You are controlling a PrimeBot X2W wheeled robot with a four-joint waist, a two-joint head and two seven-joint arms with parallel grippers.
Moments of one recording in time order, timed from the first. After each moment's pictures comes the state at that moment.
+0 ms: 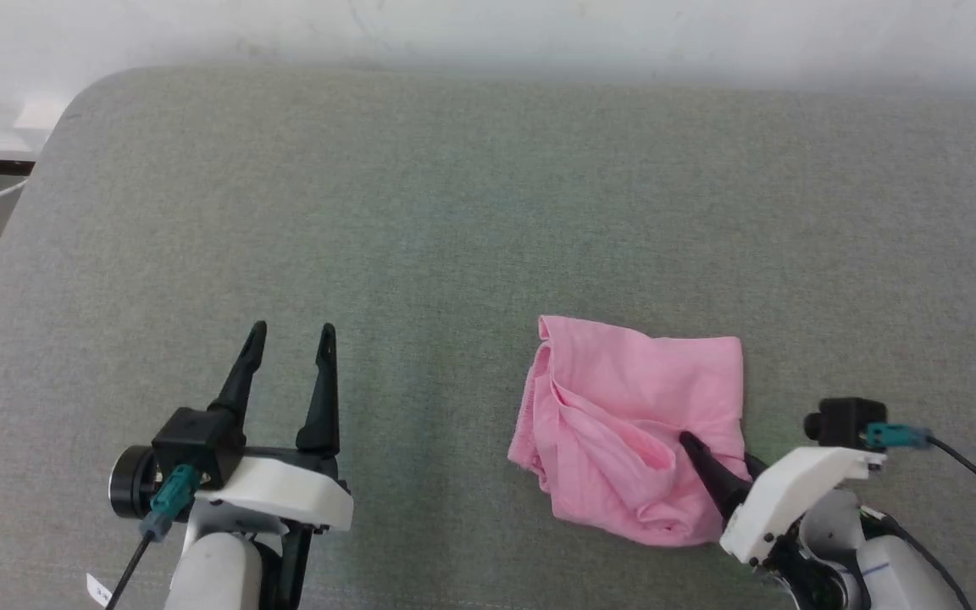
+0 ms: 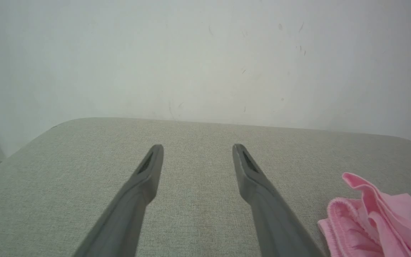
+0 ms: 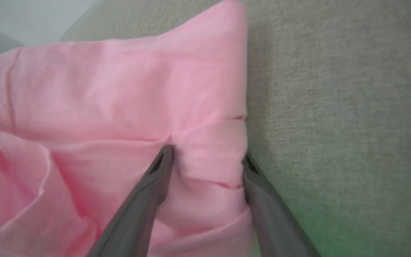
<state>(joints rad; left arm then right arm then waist) -0.15 0.05 -0.02 0.17 -0.12 -0.09 -0.26 -0.16 -0.05 0.06 0.41 0.59 0.13 0.27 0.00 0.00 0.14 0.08</state>
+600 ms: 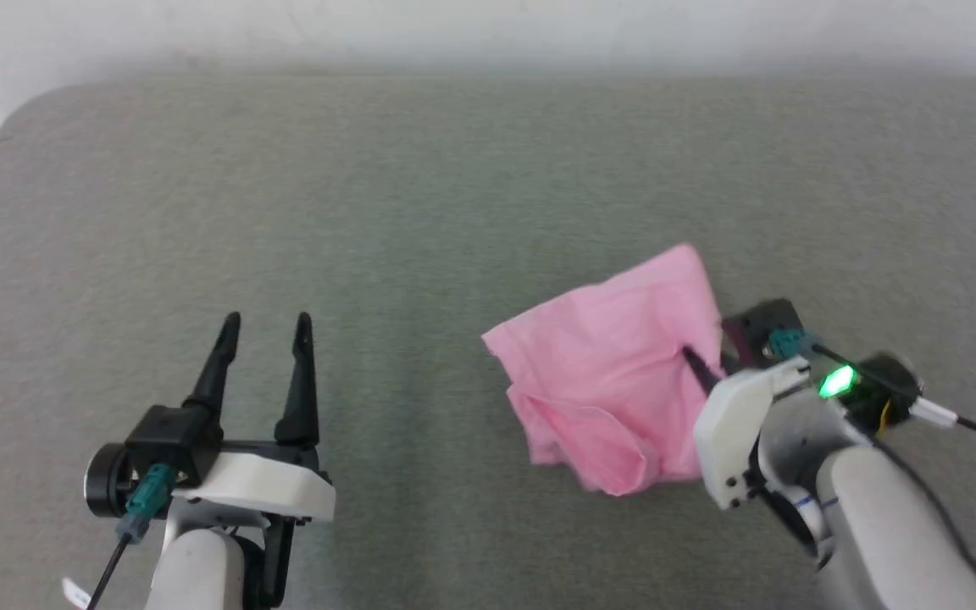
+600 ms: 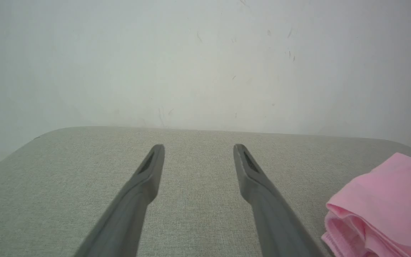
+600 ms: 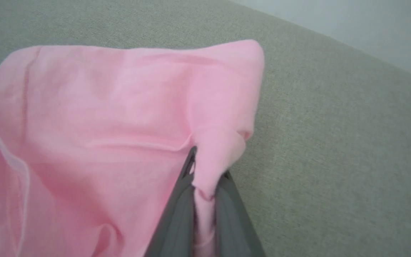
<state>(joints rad) -0.15 0.05 0.01 0.14 -0.11 -0.08 -0.26 -0.29 -0.11 0.22 0.23 0.08 0.13 0.39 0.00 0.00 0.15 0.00</state>
